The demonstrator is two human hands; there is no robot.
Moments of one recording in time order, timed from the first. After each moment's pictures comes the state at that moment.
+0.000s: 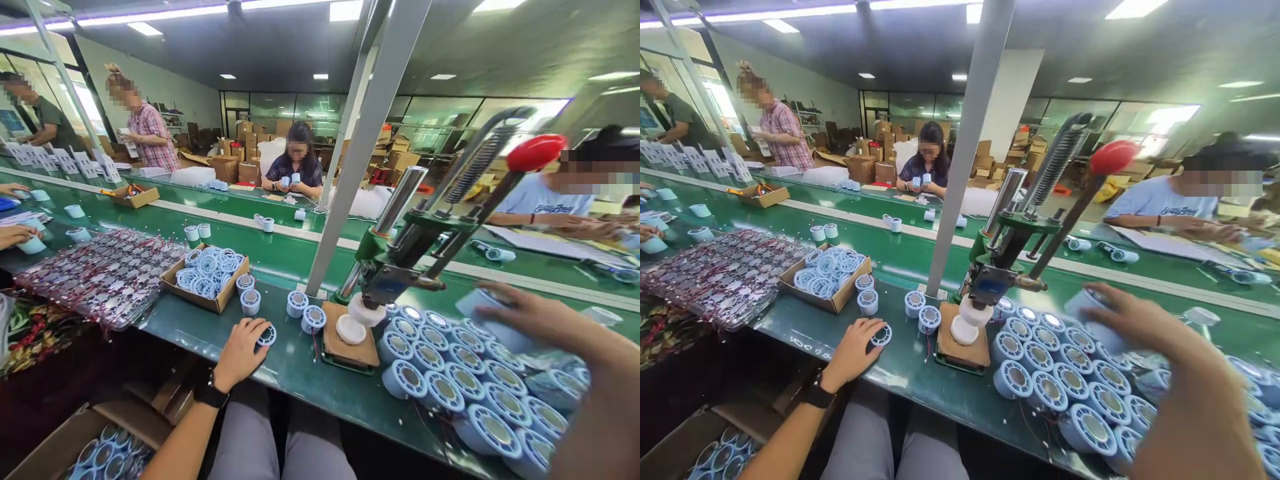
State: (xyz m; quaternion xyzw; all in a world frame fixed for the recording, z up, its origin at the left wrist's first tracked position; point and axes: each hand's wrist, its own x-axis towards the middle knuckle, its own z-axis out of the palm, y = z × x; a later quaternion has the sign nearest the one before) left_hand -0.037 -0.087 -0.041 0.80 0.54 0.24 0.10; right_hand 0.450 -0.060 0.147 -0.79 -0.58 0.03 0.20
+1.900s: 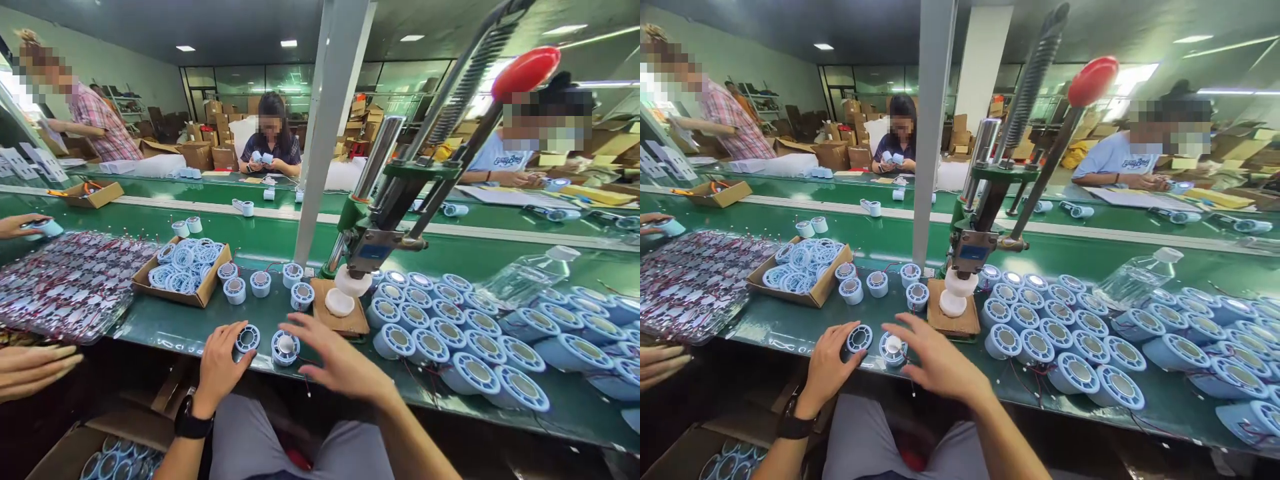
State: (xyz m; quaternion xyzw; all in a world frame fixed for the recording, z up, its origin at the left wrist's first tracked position) left_hand -0.056 -0.113 -0.060 0.76 0.55 0.34 0.08; right_hand 0.221 -0.137 0.035 -0.40 -0.85 0.25 0.24
